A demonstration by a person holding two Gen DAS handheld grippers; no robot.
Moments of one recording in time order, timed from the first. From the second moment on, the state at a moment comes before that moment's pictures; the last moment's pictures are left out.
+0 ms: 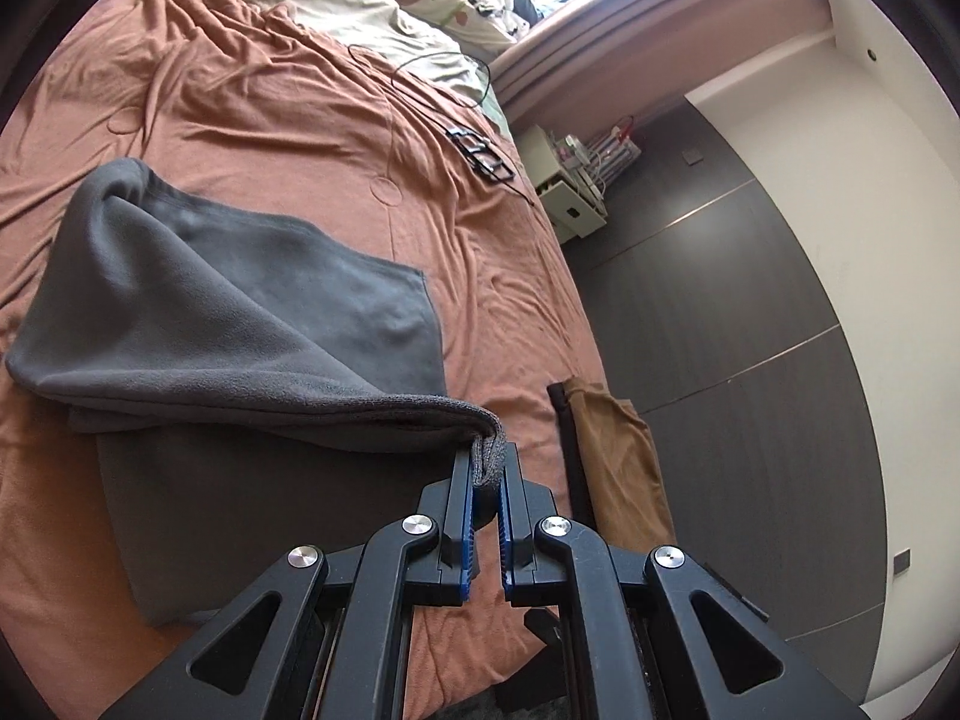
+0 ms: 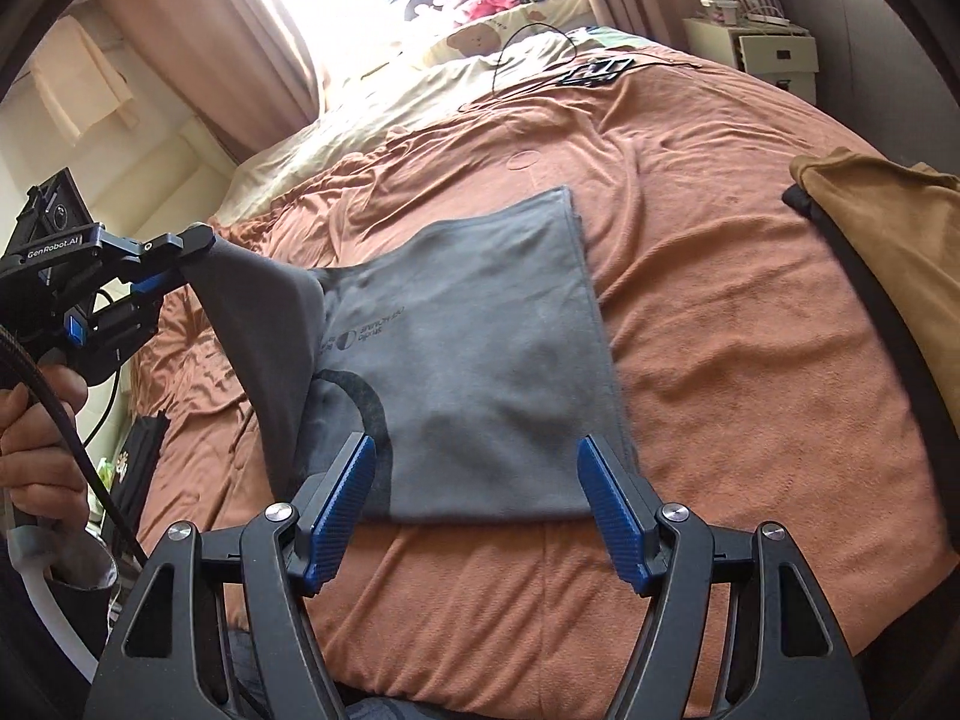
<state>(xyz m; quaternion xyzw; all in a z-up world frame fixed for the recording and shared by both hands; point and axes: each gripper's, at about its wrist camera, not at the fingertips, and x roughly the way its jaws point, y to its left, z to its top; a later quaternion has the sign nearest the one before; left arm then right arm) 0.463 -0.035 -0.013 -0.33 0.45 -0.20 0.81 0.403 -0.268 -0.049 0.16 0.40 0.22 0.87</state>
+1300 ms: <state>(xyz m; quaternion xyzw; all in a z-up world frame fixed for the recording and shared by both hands) 0.410 0.049 -0.117 -0.21 0.56 -0.09 0.79 0.461 -0.206 -0.076 -0.03 0.46 0.24 0.85</state>
